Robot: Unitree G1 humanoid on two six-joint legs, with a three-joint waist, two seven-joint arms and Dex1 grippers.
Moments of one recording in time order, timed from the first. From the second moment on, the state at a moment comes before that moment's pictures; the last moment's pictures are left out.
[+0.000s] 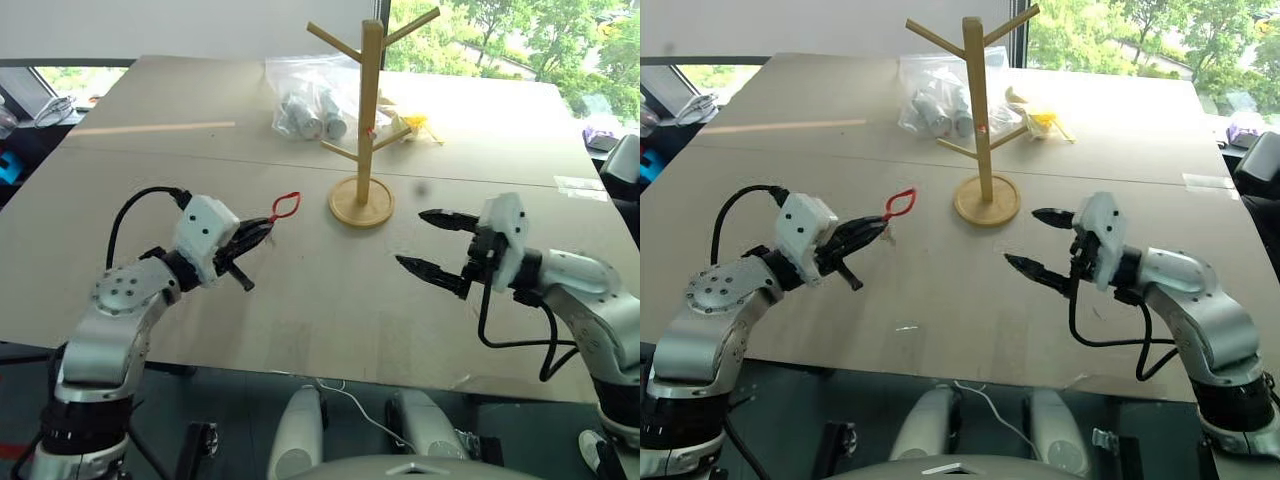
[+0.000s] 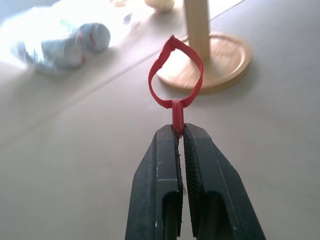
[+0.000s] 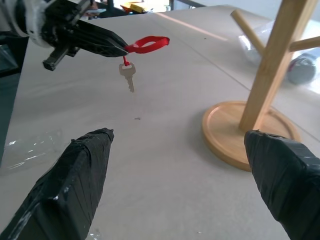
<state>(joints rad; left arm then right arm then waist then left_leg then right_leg) -0.12 0.71 0.17 -0.46 -0.28 0.33 -0.69 -0.23 -0.58 -0.07 -0.57 0.54 0.61 0.76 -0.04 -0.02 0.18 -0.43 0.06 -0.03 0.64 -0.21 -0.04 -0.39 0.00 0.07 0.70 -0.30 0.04</state>
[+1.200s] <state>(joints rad) -0.51 0.50 -0.12 -0.12 0.17 -0.09 -0.54 -0.16 -0.59 -0.17 -0.79 0.69 0.71 0.45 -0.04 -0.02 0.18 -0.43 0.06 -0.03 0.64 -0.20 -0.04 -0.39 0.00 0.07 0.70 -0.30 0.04</state>
